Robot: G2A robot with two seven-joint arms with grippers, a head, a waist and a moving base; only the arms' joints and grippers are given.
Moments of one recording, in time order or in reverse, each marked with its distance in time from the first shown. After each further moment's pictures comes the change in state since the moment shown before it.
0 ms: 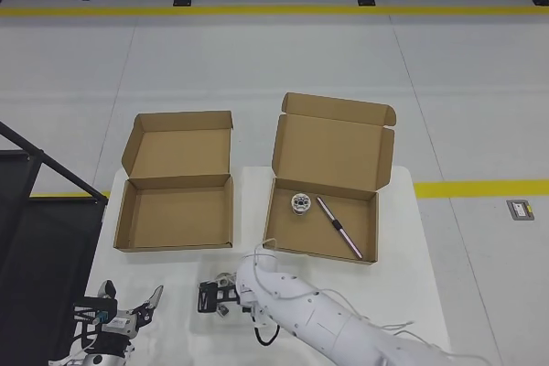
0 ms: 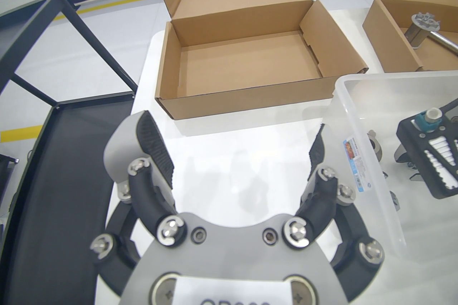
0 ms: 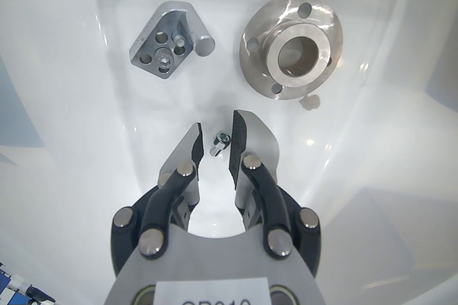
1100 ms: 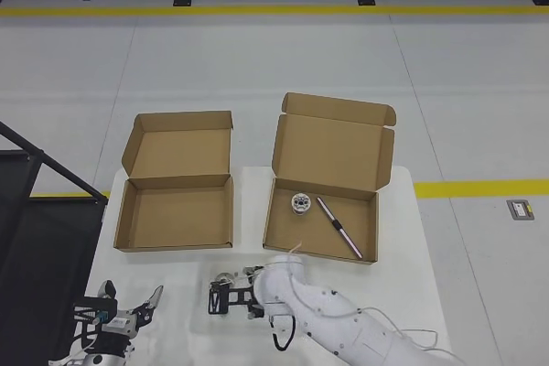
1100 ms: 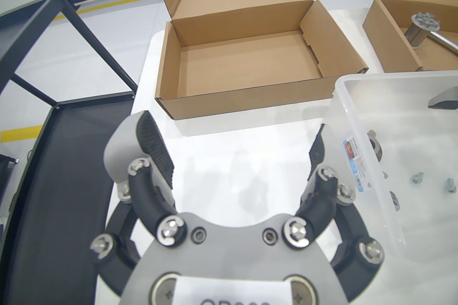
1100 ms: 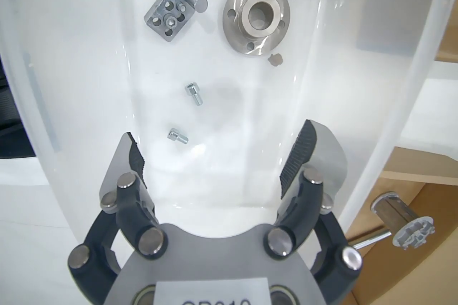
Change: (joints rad) left arm 0.000 0.000 0.000 0.000 0.000 0.000 0.000; right arm -0.153 0.237 0.145 -0.486 -0.072 0.019 0.123
